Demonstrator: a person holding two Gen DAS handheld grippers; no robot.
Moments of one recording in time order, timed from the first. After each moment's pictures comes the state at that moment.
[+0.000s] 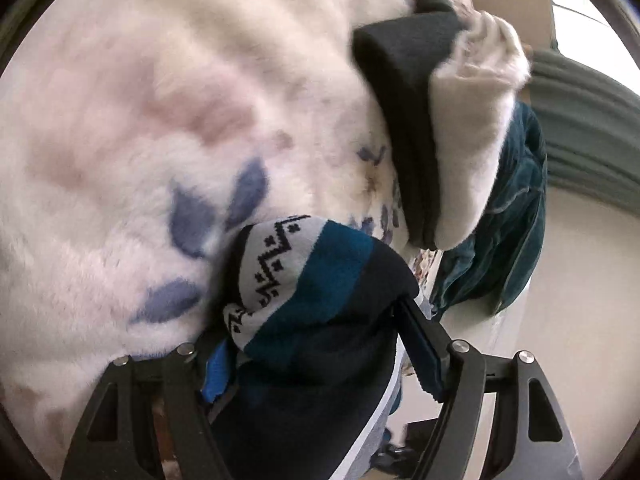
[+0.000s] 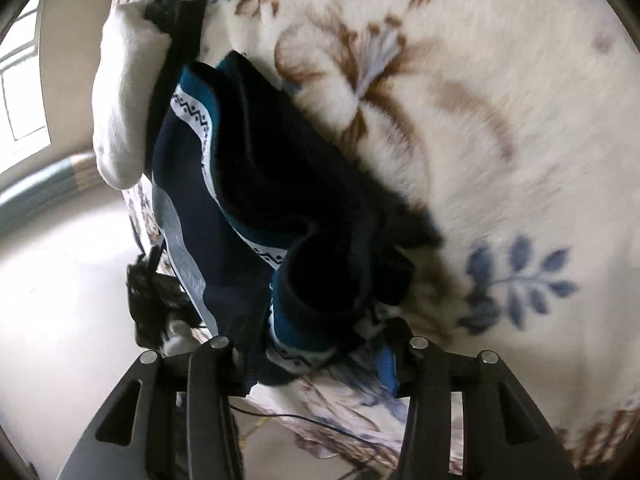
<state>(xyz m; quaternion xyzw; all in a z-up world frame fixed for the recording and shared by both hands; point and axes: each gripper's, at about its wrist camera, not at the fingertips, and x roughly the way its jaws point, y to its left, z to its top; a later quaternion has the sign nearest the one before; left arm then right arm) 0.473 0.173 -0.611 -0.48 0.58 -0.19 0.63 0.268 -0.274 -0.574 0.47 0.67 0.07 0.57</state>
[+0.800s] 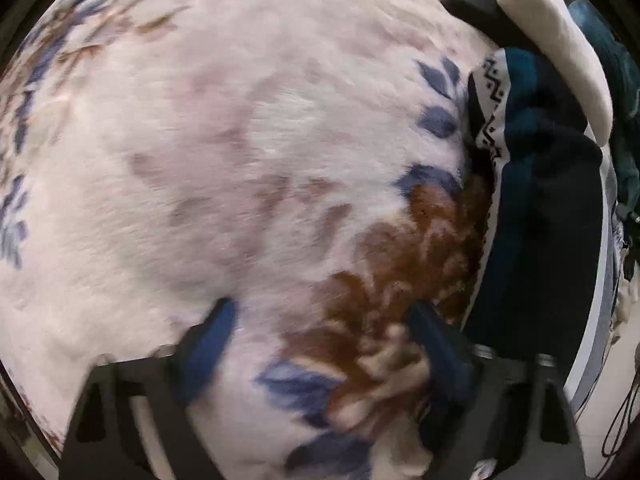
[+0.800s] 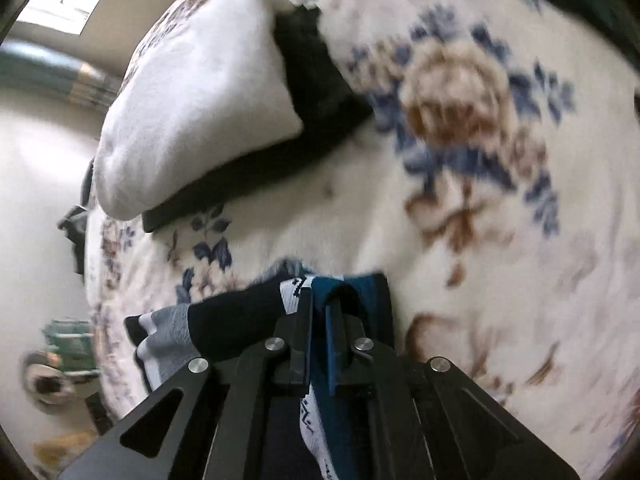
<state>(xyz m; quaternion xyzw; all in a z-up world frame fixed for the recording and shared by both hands) 0.369 0.173 -0.612 -0.19 0.65 0.02 0.74 0.457 -0.214 -0.521 0.22 0.62 0.09 0.75</state>
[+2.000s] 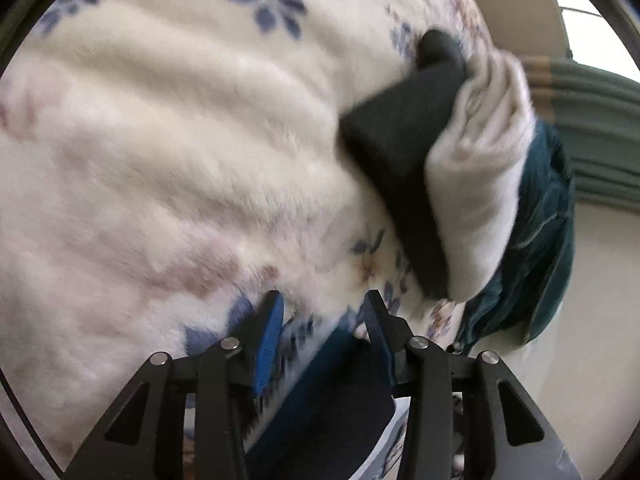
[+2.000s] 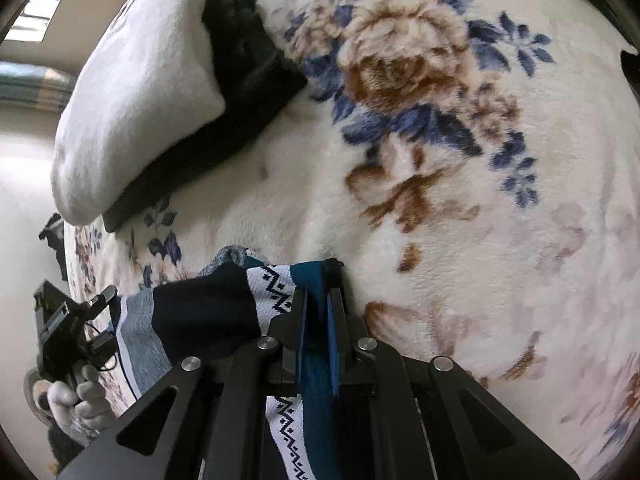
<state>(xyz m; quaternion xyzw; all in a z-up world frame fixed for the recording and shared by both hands) 0.519 0.188 -0.596 -0.48 0.56 -0.12 0.67 0.460 -0.238 -0.555 0.24 0.68 0.06 0.70</state>
